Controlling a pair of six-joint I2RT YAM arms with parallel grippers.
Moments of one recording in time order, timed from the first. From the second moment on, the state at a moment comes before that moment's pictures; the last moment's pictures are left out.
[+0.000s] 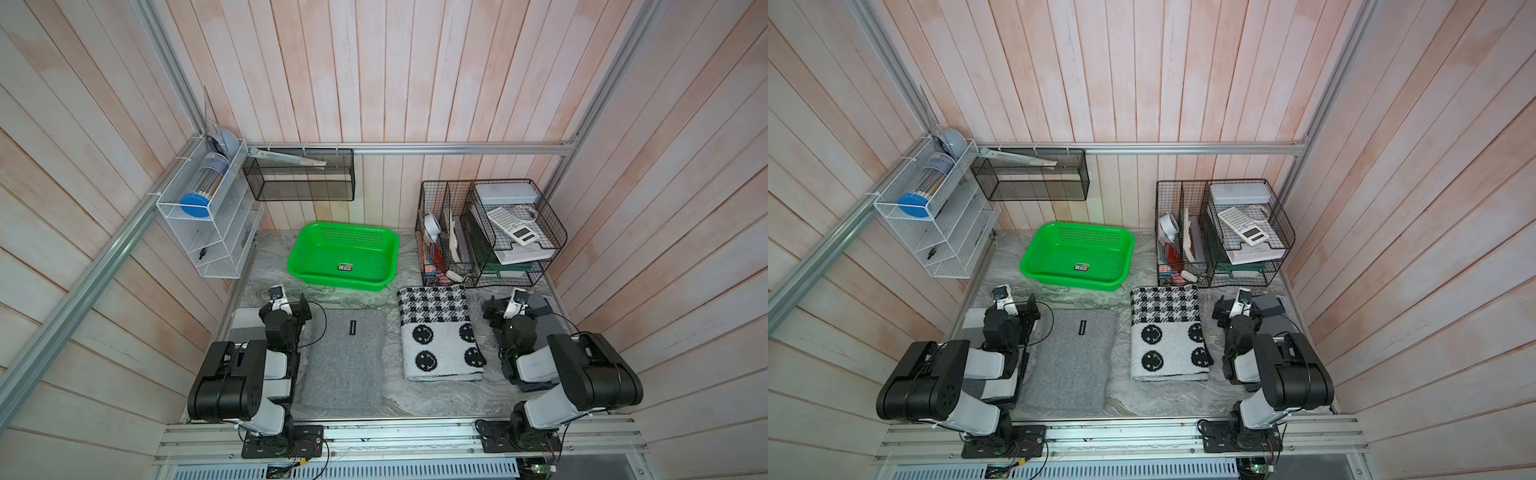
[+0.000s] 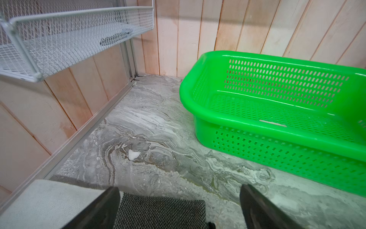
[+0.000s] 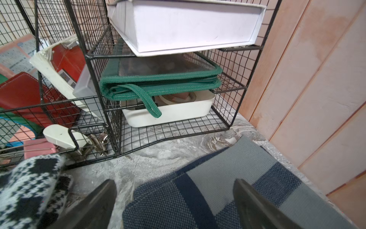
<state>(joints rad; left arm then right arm) 0.03 1.54 0.25 1.06 -0.15 -0.06 0.06 1.56 0.16 1.22 0.30 0.05</state>
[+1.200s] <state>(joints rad) 0.01 0.83 0.20 0.87 -0.30 -0.58 0.11 0.80 0.30 0.64 0.37 0.27</state>
